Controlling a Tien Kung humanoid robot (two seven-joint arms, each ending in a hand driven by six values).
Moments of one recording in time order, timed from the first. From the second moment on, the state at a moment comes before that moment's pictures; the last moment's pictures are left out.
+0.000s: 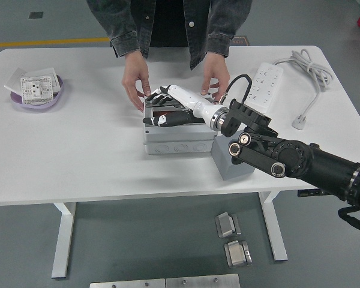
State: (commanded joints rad) left arm 0.01 0.31 -0.37 -0.24 0.03 0.09 0.11; right arm 0.97 -0.16 0.30 0.89 -1.20 -0.18 0.12
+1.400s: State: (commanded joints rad) left arm 0.03 0.30 -0.36 -0.23 0.02 0.09 0.11; right arm 0.68 -0.33 0.72 1.03 -1.37 -0.15 0.10
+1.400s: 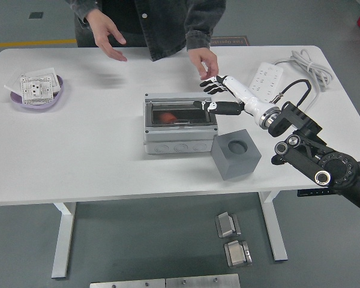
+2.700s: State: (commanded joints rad) left arm 0.08 0.30 -0.35 -0.23 0.01 0.06 0.17; right arm 0.26 -0.35 1.19 1.33 -0.90 -0.07 0.17
